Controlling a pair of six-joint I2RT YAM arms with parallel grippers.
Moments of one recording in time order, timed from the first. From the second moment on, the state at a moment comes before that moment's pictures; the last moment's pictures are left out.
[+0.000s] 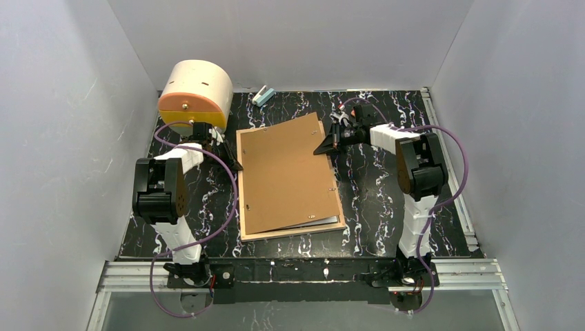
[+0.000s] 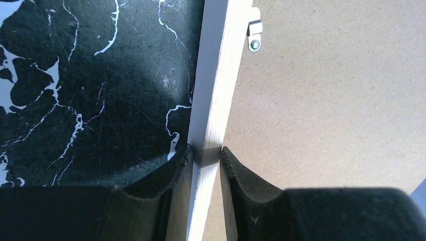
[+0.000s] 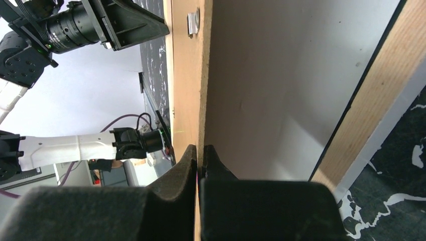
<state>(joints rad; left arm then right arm) -0.02 1.79 1.05 -0.37 0.40 -0.46 0.26 2.07 1.37 -0.21 -1.01 0.54</state>
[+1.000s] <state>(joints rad) -0.02 1.79 1.04 -0.38 0.40 -0.46 0.28 2.15 1.51 -0.38 -0.77 0.44</state>
